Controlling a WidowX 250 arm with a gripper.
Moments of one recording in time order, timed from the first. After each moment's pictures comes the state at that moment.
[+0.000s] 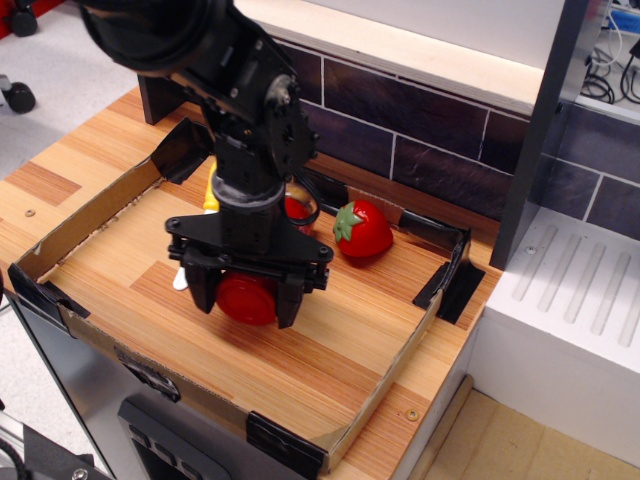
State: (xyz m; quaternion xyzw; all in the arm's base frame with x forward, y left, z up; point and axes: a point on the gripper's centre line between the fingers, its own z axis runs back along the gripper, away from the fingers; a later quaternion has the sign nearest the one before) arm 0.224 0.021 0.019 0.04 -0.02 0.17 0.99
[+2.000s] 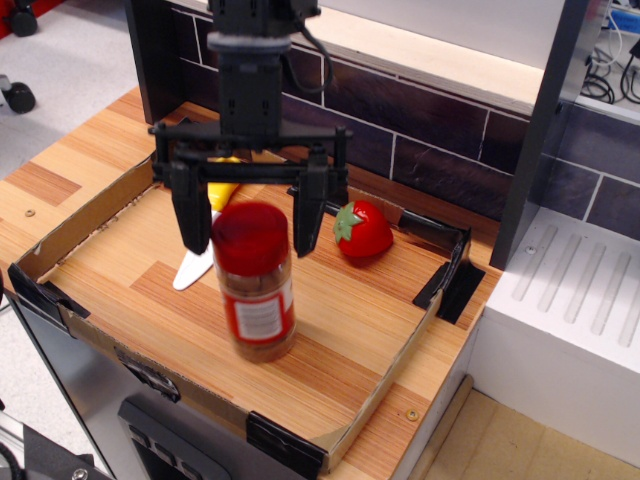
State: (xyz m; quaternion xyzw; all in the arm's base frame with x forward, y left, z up) arm 0.215 0.000 0.095 -0.02 0.17 0.26 0.95
